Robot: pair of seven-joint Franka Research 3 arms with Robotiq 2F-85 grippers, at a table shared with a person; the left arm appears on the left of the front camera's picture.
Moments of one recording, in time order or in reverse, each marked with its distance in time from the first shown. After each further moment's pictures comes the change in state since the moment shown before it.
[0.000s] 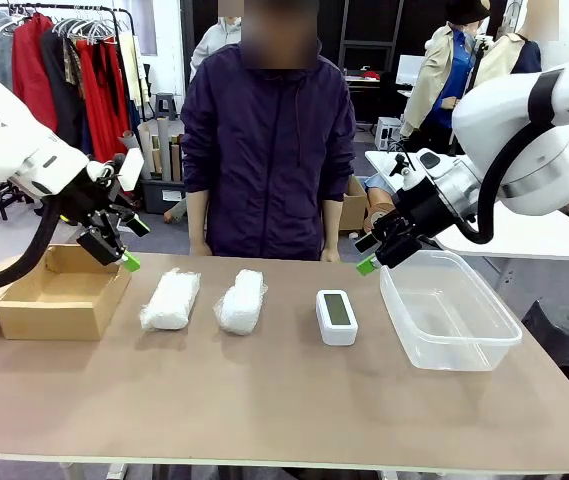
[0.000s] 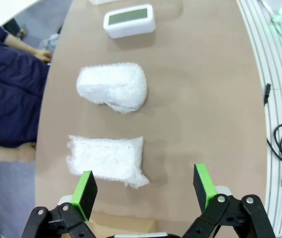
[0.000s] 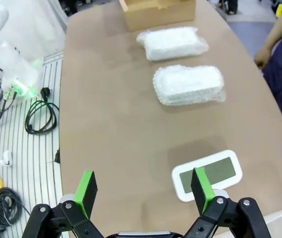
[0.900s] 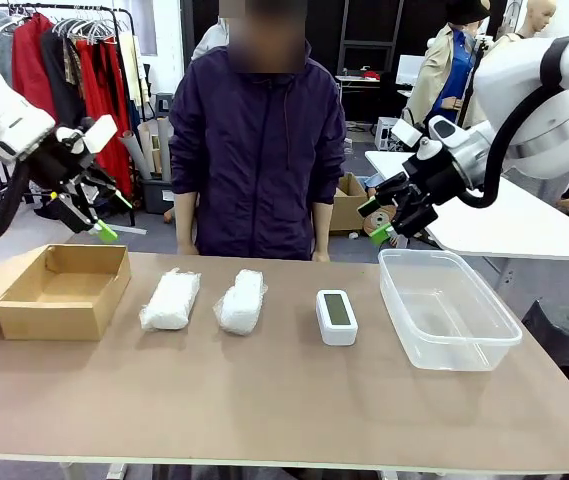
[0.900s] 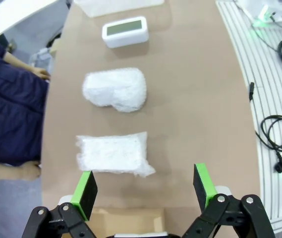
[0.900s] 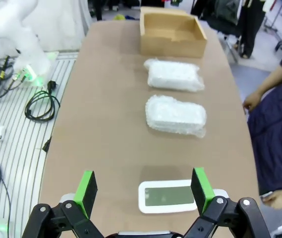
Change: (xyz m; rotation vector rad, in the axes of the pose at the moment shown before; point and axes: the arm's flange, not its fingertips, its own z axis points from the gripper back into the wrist) left arm -0.020 0.048 0.052 -0.080 -0.080 -0.025; right arm 0.023 -0.047 0.047 0.069 -0.102 0.271
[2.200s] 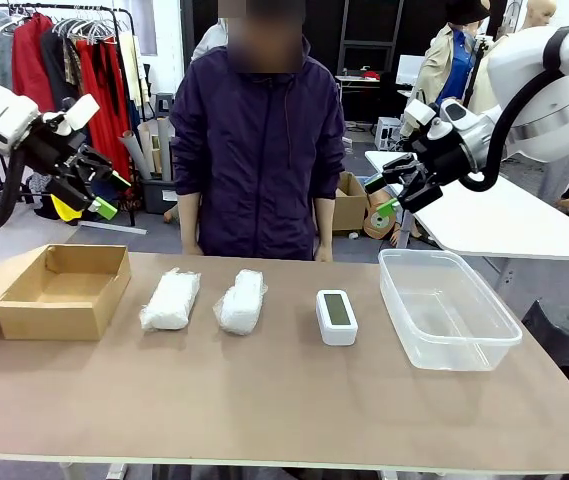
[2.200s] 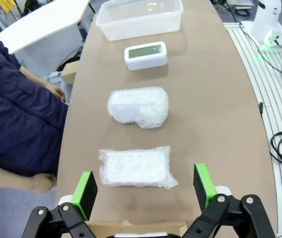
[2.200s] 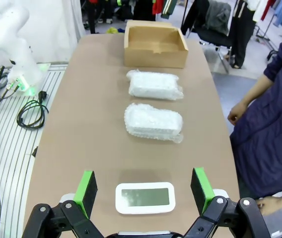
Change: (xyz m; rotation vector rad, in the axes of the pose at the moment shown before) left arm -0.029 0.043 0.010 0.007 -0.158 0.013; right arm -0.005 -0.042 0.024 -0.027 -0.061 0.001
